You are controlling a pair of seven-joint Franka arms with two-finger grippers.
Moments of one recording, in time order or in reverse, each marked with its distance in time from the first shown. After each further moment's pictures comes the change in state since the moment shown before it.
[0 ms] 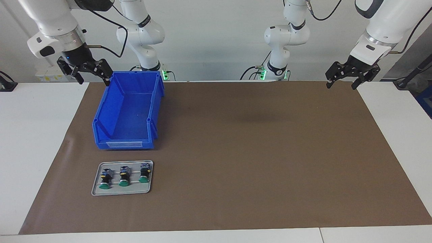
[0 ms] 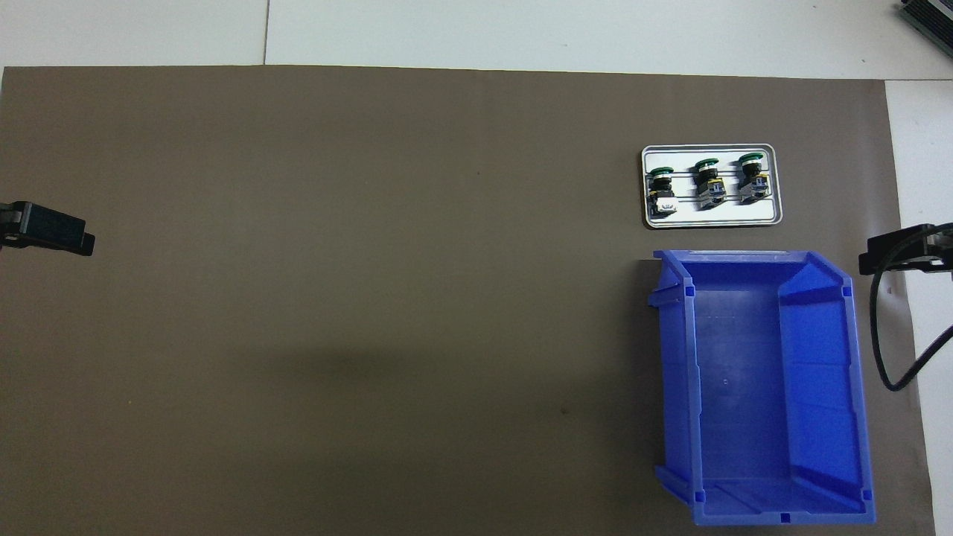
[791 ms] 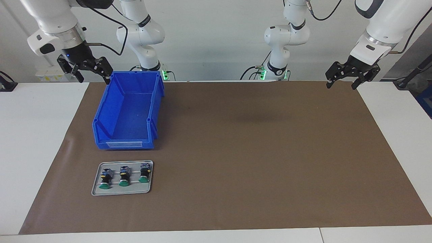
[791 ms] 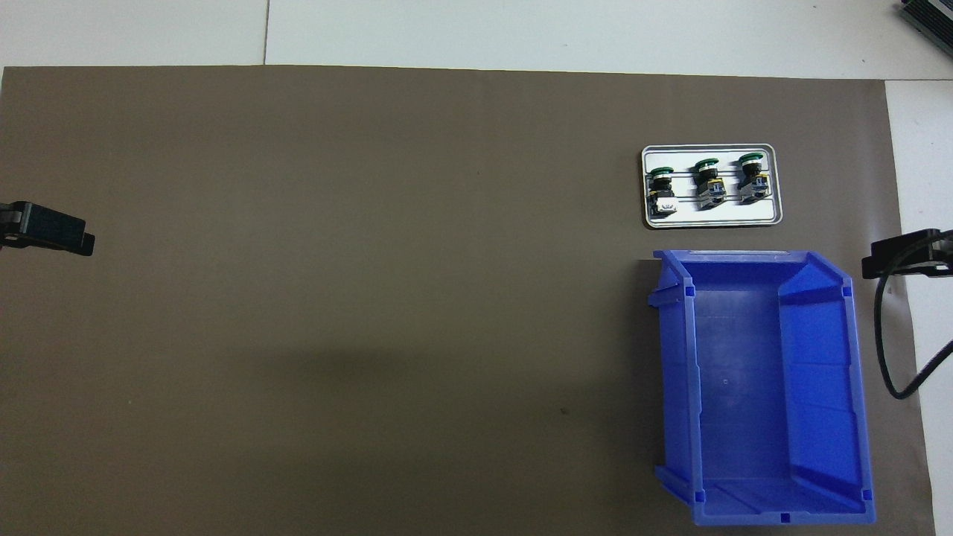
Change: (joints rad) left arm 0.000 0.000 0.000 0.000 0.000 0.000 0.000; right arm 0.000 -0.006 0.000 -0.028 0.002 0.039 -0.004
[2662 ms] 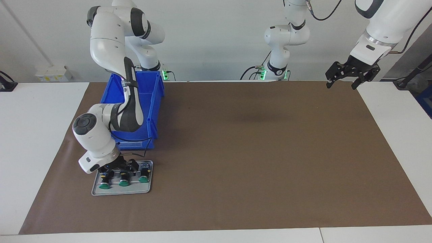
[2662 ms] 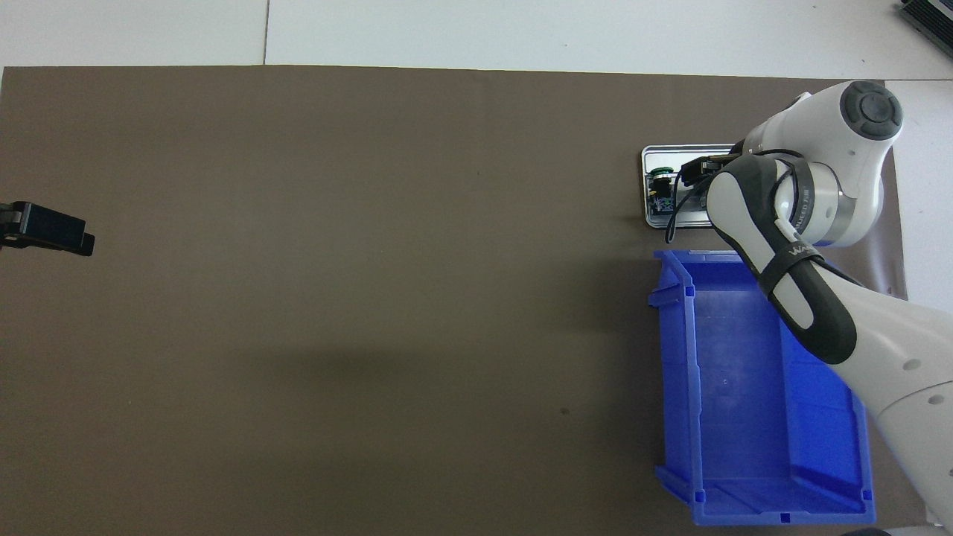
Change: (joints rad) left arm 0.000 0.000 0.000 0.000 0.000 0.000 0.000; right arm -0.018 0.667 0.021 0.038 0.134 0.724 -0.134
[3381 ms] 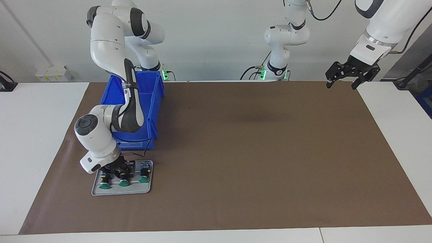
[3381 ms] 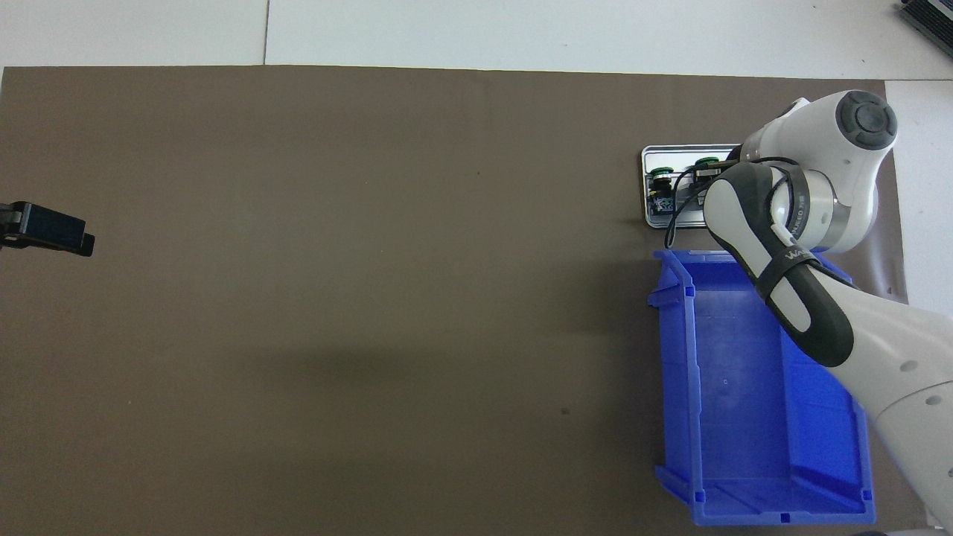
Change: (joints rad) left arm 0.000 0.000 0.000 0.000 0.000 0.000 0.000; right arm 0.023 -0.017 0.003 0.034 0.000 -0.028 0.084
